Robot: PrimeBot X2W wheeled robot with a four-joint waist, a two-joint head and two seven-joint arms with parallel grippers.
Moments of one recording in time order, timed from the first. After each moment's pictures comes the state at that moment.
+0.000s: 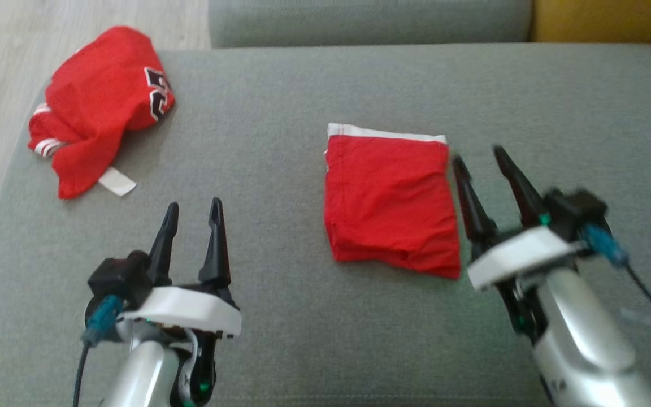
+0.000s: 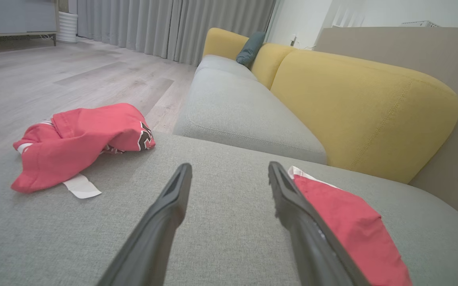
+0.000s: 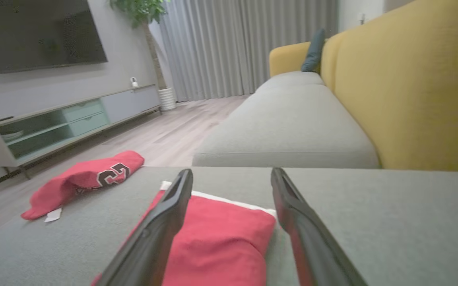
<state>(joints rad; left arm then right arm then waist) -0.12 0.10 -0.33 0.14 -0.42 0.15 -0.25 -0.39 -0.13 0.31 0.50 0.32 0.12 -0.25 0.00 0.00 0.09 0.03</state>
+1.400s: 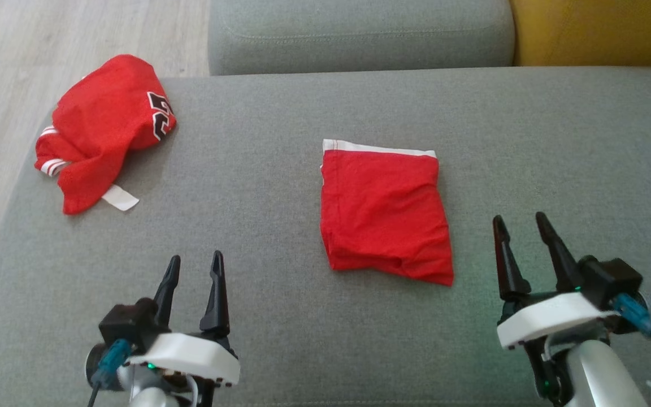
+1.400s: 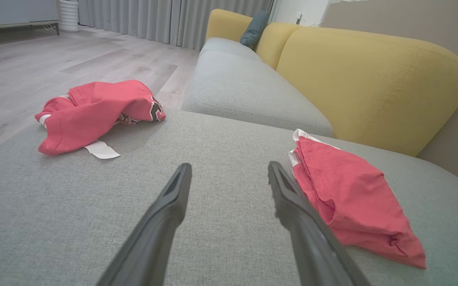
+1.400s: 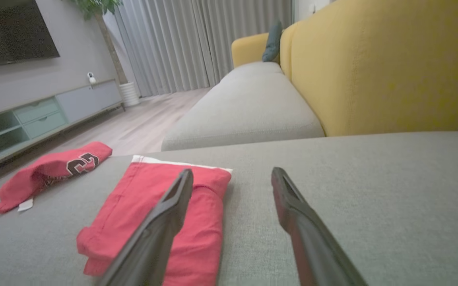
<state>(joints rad) 0.02 0.09 -0.31 0.16 -0.36 0.13 -0.25 -0.09 -0.05 0.08 0.27 0.19 0.12 -0.16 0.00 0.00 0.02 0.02</state>
